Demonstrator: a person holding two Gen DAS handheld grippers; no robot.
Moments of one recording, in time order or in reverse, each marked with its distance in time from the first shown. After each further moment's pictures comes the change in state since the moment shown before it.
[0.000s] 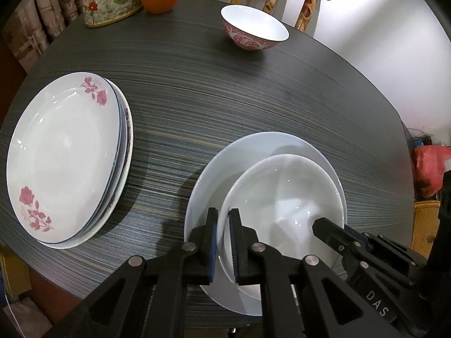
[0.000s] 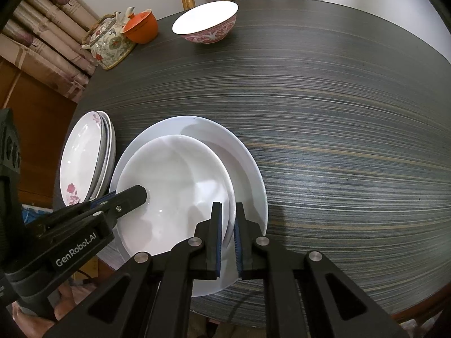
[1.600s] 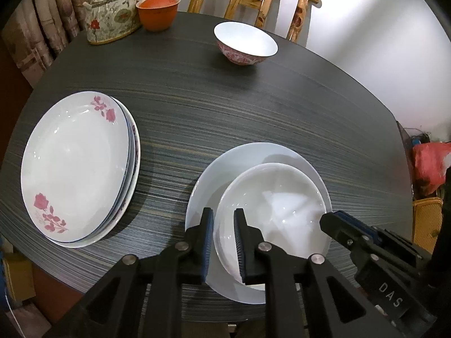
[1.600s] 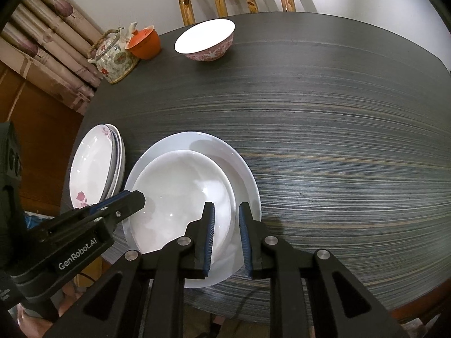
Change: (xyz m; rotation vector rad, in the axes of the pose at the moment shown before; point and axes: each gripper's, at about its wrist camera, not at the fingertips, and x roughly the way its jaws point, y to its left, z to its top) left arm -0.028 -0.005 -0.004 0.031 -0.059 0.011; right arm -0.025 -0.005 -0.001 0.014 -0.065 0.013
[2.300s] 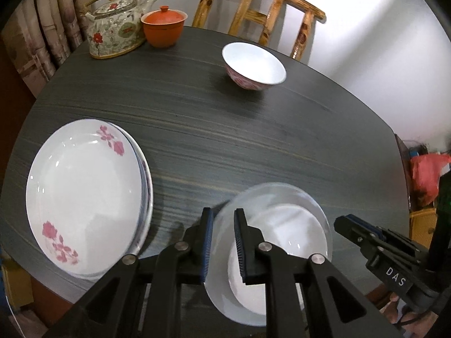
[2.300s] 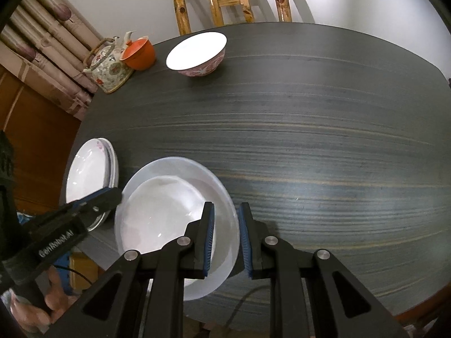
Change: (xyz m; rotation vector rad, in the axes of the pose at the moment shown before) left arm -0.004 0.017 0.037 -0.026 -0.041 -0.018; right arm -0.004 -0.013 0.026 -0.008 -0.010 -0.026
